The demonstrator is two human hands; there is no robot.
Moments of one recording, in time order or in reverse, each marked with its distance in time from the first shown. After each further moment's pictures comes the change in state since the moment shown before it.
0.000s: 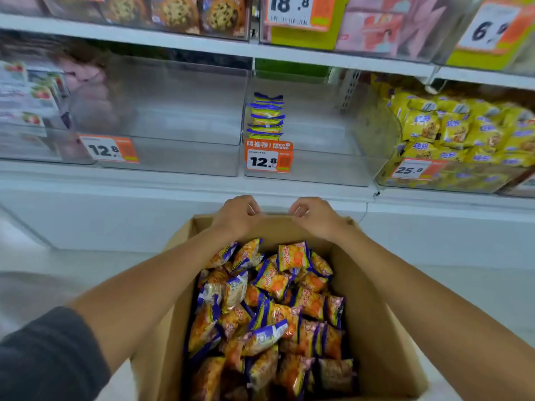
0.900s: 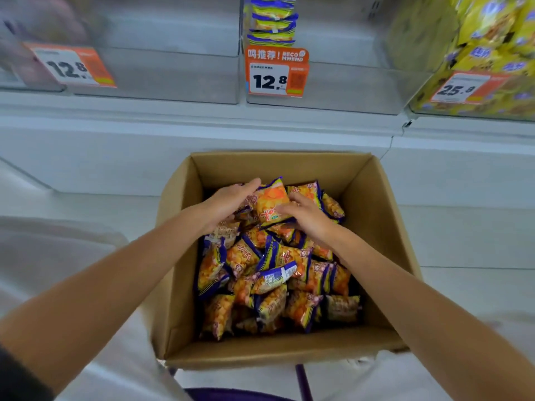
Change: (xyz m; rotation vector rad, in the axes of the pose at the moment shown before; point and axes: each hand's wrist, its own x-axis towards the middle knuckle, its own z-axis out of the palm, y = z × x) left_hand -0.051 -0.053 0.033 -0.514 -0.371 -0.546; right_hand -0.047 0.030 0.114 0.730 -0.226 0.354
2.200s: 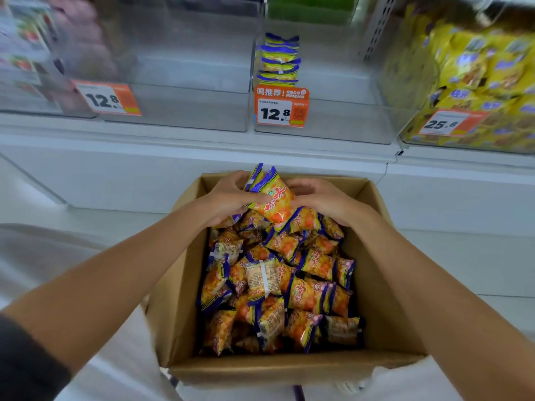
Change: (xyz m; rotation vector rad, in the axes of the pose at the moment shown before) left_hand -0.027 0.045 -0.014 -0.085 0.022 0.254; right_hand -0.017 -0.084 -0.039 -0.328 -0.100 -0.206
